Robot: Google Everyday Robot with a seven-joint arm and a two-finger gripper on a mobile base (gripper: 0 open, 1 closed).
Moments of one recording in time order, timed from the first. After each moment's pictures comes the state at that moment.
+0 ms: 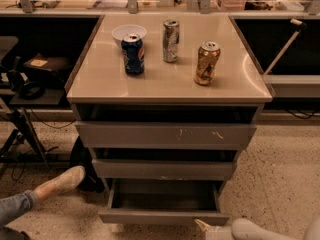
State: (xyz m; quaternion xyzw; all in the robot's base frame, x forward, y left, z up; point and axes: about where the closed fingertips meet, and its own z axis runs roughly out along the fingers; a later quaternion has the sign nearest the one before) arm 0.386 -0.158 0.156 -0.60 0.71 0.22 0.29
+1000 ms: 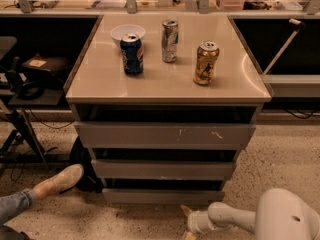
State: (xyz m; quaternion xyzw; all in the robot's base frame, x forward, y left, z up) arm 0.458 -0.100 0.109 -0.61 0.72 0.21 0.26
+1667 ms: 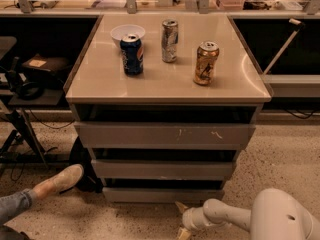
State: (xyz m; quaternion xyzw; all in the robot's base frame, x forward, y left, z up) arm 0.476 -0.076 0.108 -0.62 0.70 0.22 0.28
